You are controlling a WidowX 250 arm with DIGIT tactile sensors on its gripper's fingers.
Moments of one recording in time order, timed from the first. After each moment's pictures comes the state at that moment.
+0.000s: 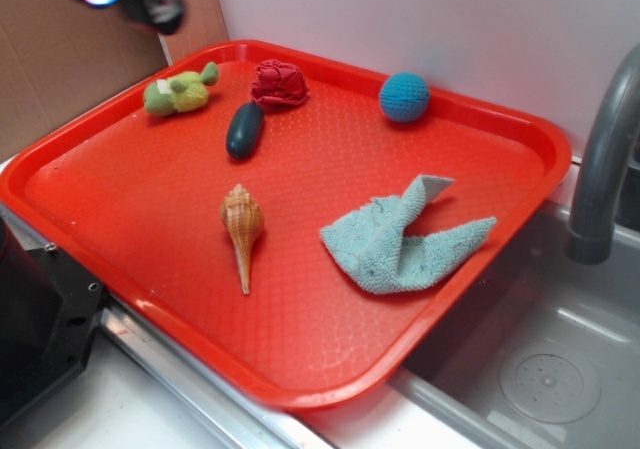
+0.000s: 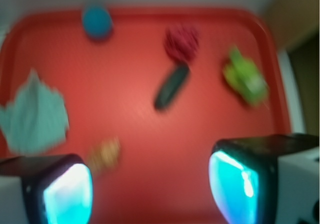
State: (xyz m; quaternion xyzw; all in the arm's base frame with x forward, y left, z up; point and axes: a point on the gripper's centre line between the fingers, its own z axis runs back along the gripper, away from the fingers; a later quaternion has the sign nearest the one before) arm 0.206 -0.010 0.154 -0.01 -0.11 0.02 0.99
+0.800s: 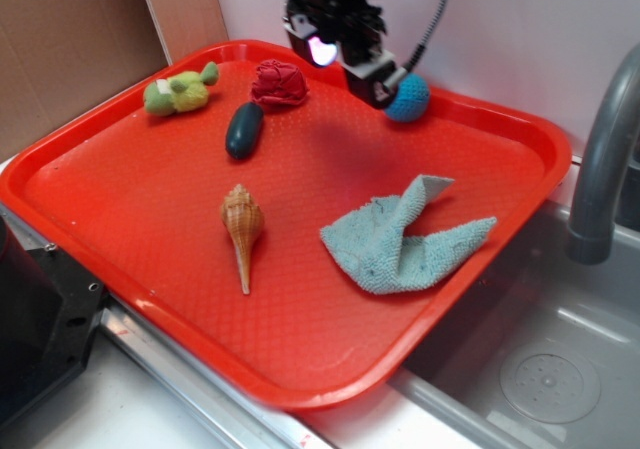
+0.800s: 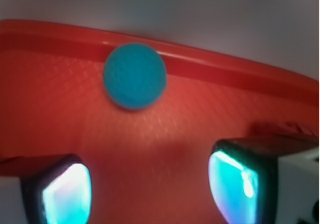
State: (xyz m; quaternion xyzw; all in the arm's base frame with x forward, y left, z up) arm 0.317 -0.037 0.066 0.03 -0.08 -0.06 0.99
